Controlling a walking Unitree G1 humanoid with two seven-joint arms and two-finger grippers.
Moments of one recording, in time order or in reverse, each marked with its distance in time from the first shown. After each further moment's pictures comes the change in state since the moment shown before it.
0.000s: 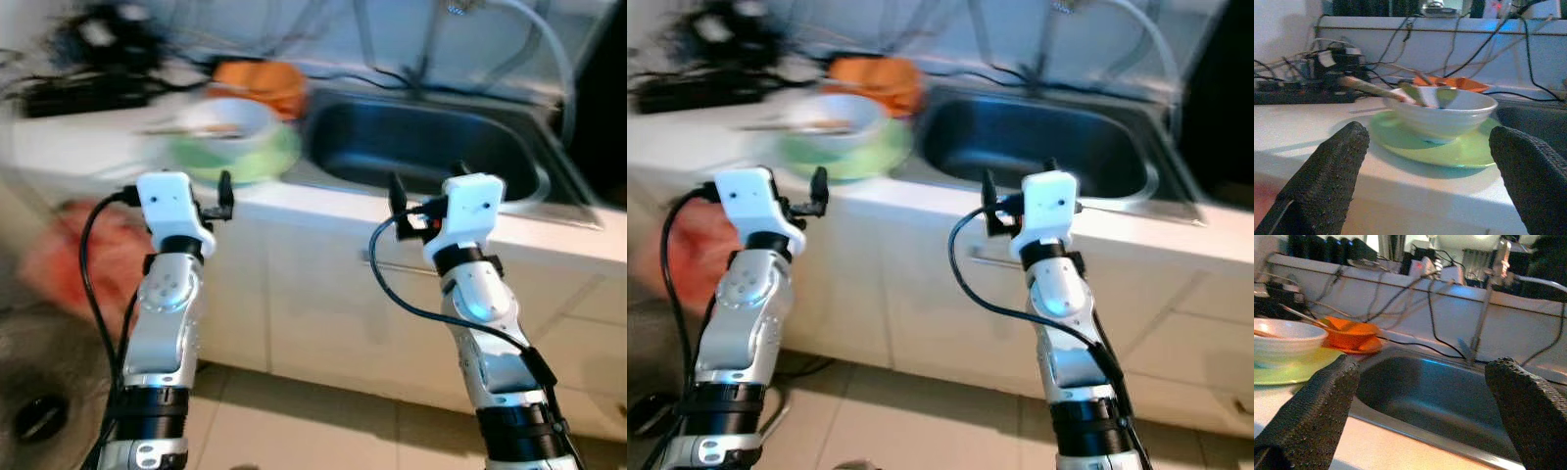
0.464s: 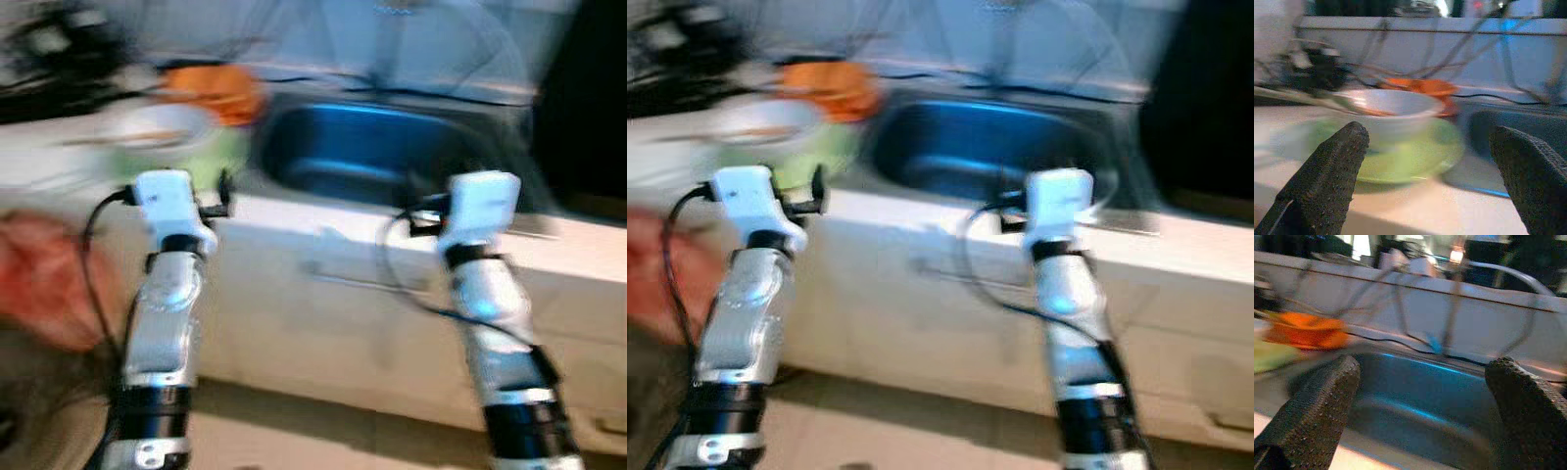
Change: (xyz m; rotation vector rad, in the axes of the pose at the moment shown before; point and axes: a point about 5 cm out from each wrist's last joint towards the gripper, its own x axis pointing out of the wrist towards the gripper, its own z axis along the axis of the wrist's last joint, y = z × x) left arm 0.001 0.010 0.003 0.003 -0.012 0.048; right arm 0.002 0.004 0.002 0.004 -0.005 0.016
